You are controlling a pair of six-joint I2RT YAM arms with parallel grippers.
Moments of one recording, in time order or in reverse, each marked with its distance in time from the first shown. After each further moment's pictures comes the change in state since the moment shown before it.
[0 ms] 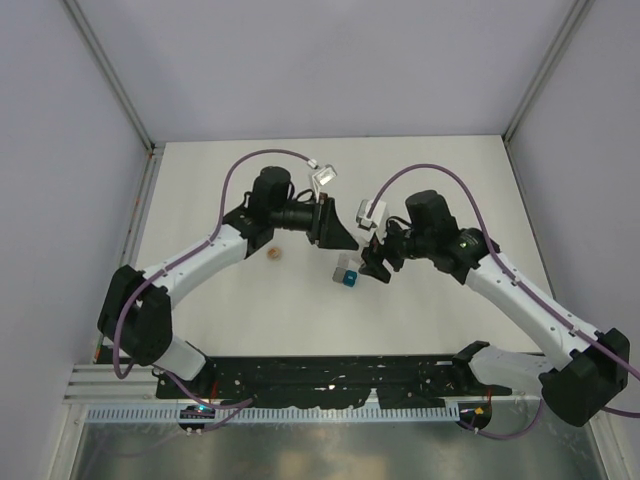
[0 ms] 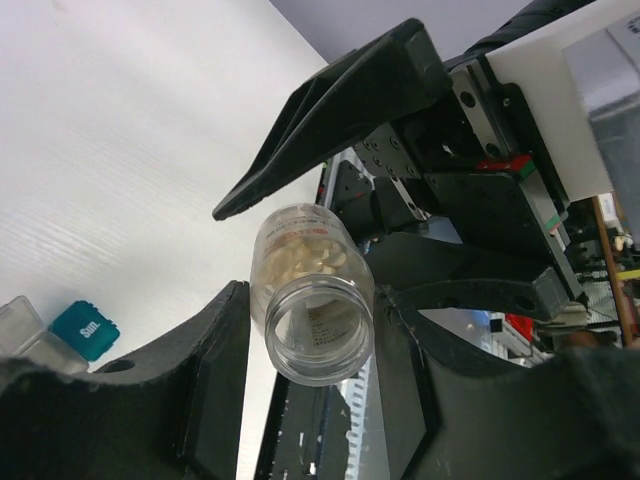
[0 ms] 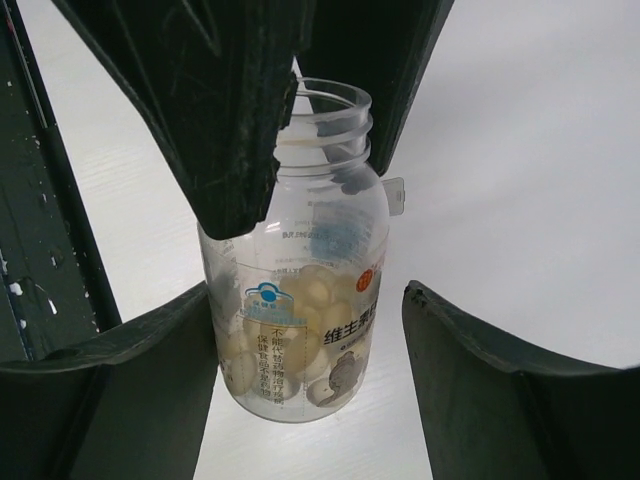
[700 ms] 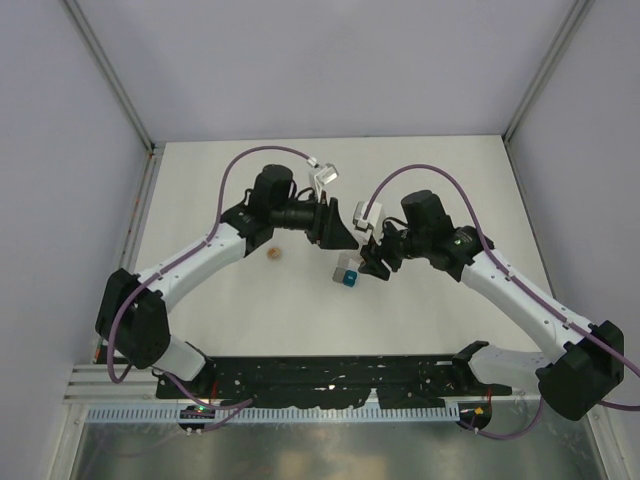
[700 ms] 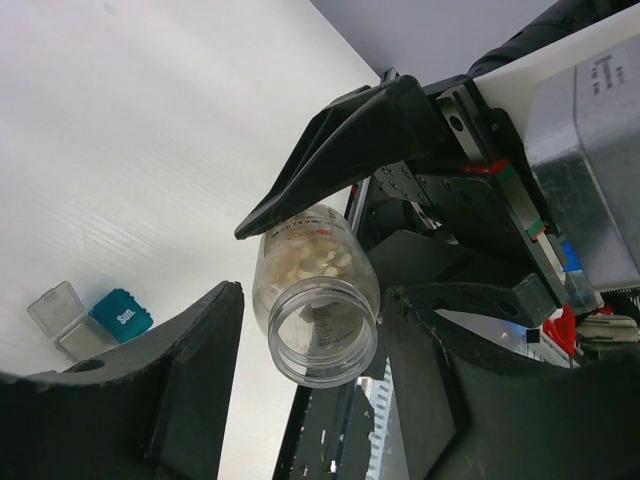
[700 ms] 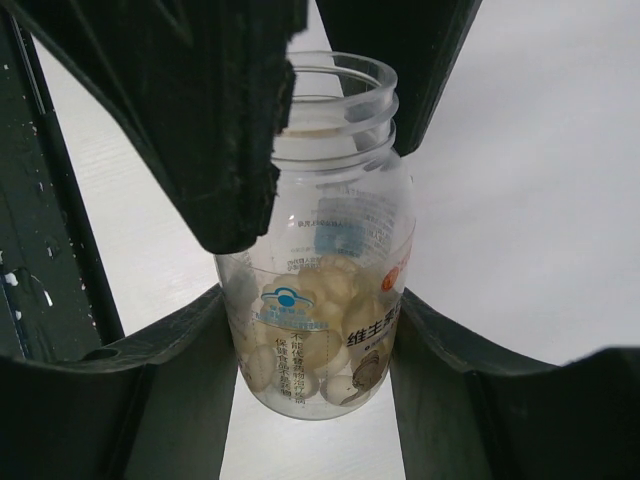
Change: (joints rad) left arm -0.012 -0.022 0.031 -0.098 -0.075 0.074; right arm 0.003 0.027 0.000 0.000 -0.011 -0.027
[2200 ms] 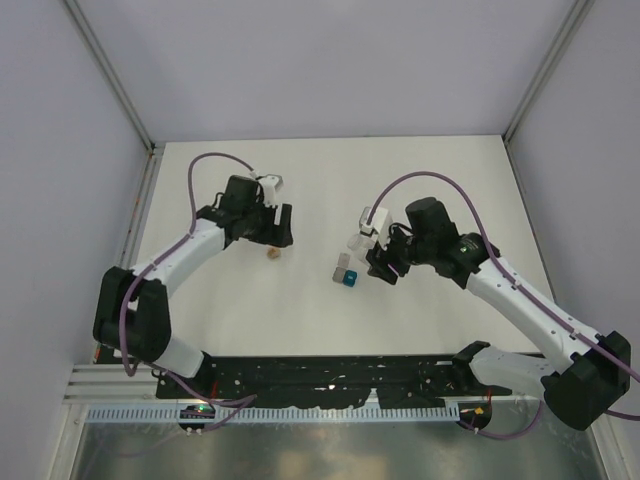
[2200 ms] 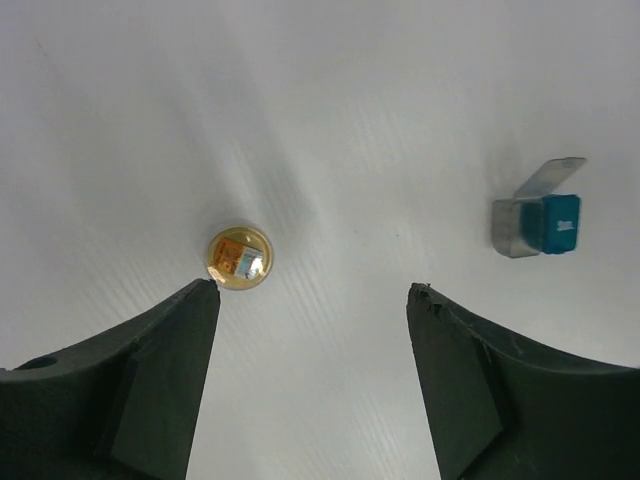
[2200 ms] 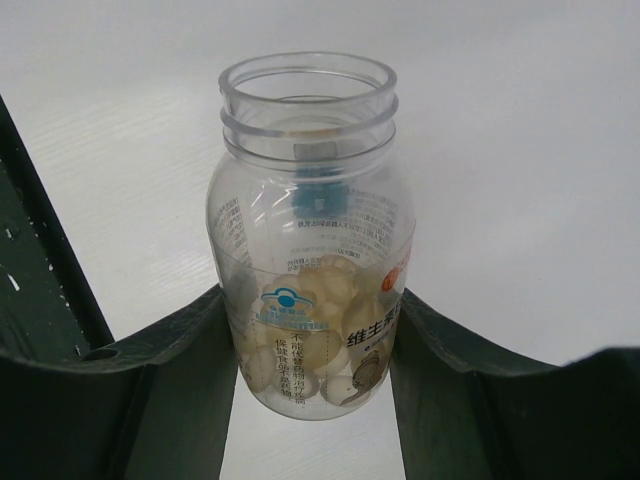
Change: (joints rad) left arm 0.255 0.065 -0.073 -0.374 -0.629 0.297; right arm 0.000 -0.058 -0.043 -0.045 0.122 0.010
